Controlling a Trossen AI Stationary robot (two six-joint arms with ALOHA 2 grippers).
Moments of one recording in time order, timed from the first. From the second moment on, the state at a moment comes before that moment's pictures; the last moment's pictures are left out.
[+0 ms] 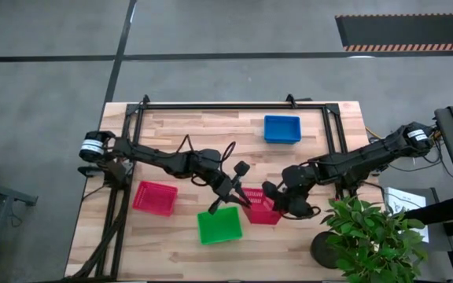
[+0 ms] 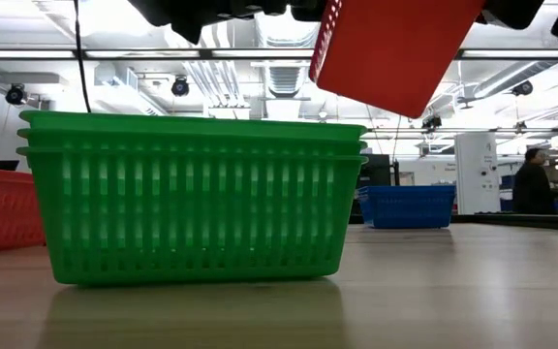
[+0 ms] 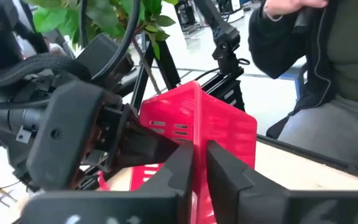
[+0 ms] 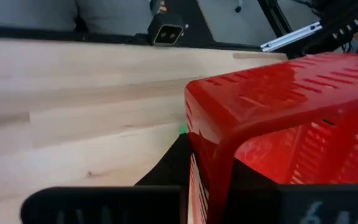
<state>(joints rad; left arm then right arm) -0.08 1.70 1.12 0.45 0.53 0.45 0.25 1.27 0.86 -0.28 -0.45 -0.98</state>
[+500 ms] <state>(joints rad) -0.09 1.70 1.12 0.44 0.53 0.45 0.25 1.23 0.86 -0.28 -0.40 -0.87</state>
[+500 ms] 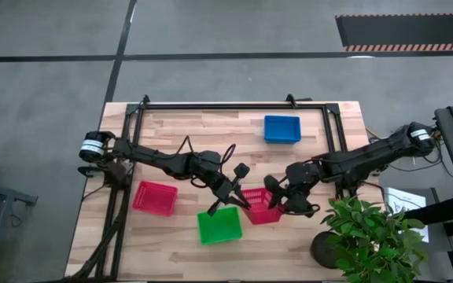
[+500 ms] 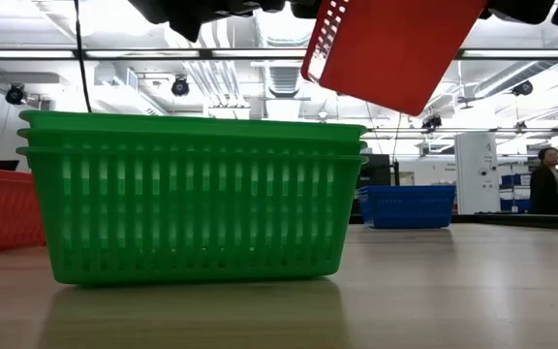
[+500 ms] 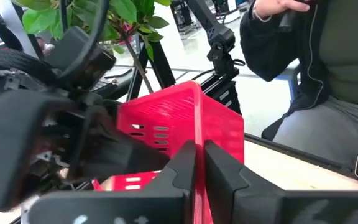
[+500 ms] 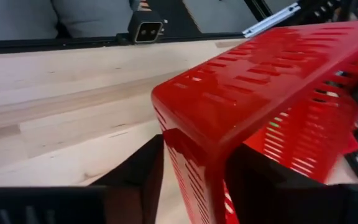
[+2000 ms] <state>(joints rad) -0.14 1.61 1.11 0.26 0.44 0.45 0.22 1.16 0.86 -0.23 -0.16 -0.41</state>
